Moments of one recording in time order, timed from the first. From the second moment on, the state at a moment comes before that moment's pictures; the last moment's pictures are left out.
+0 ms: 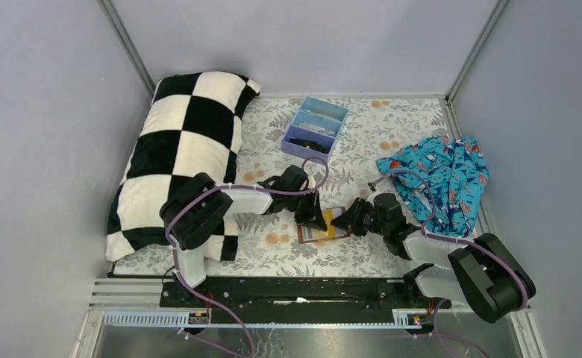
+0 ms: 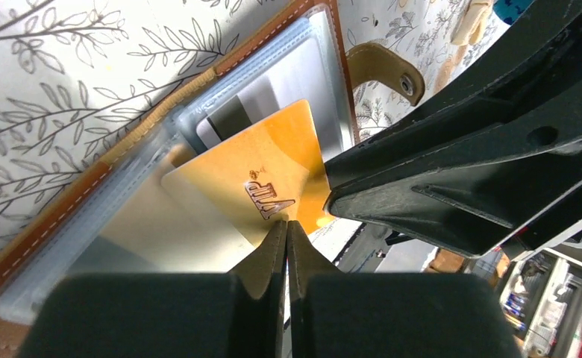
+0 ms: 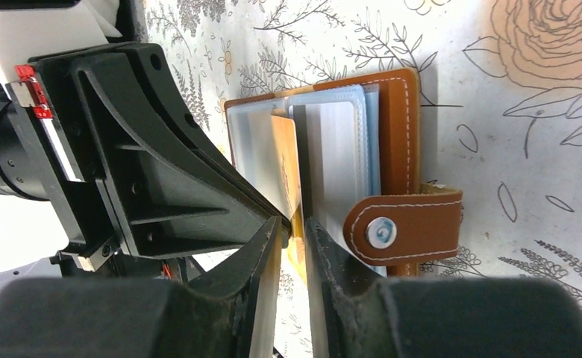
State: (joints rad) left arm -0.80 1.87 0.95 0.06 0.60 -0.82; right arm 0.48 1.22 0.20 0.44 -0.36 0.97
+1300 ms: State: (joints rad) left arm -0.80 1.81 0.98 -0.10 0.36 -0.71; right arm 0.49 1.38 0.19 0.66 -0.47 1.06
